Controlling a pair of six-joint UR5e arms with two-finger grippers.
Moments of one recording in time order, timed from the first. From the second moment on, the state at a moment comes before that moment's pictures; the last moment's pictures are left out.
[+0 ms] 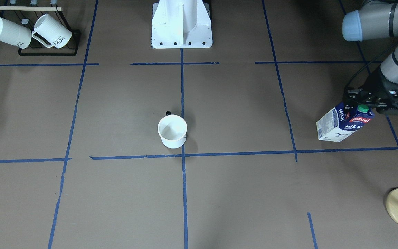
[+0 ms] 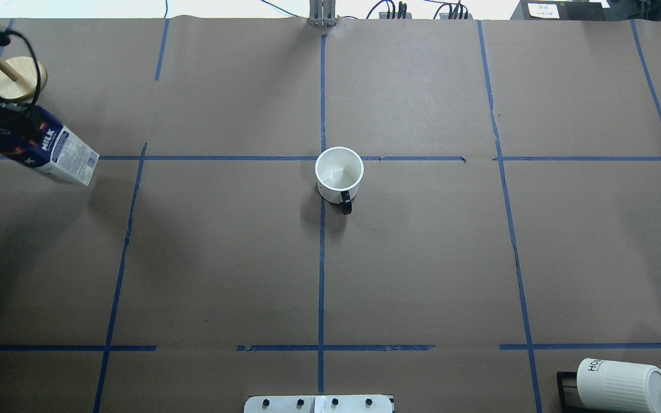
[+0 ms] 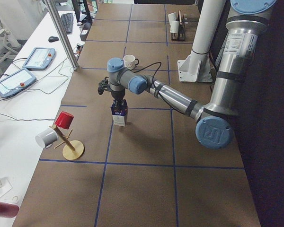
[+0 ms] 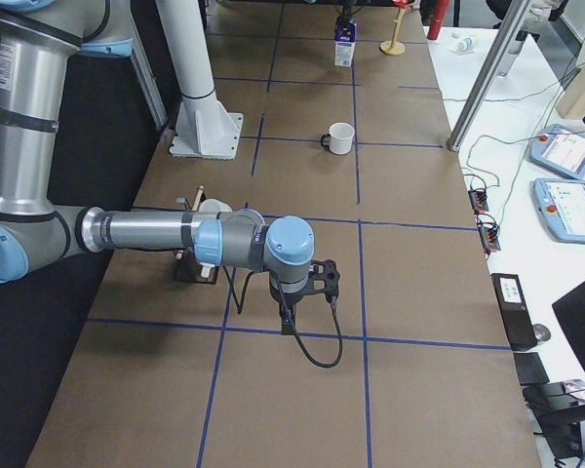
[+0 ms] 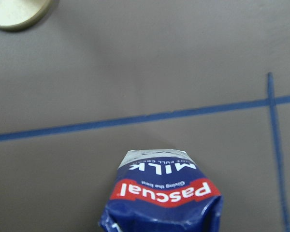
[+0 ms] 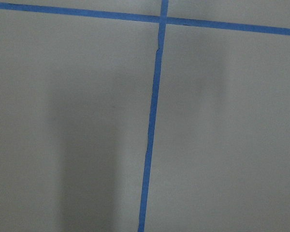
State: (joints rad) left arm -1.12 -1.88 -1.85 -1.45 -2.21 -0.52; right arm 1.59 -1.81 1.86 -1.68 2.35 -0.15
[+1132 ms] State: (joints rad) left arm -0.71 -2.50 -1.54 -1.39 -2.04 -1.12; right arm 1.59 -1.81 1.86 -1.68 2.36 -0.14
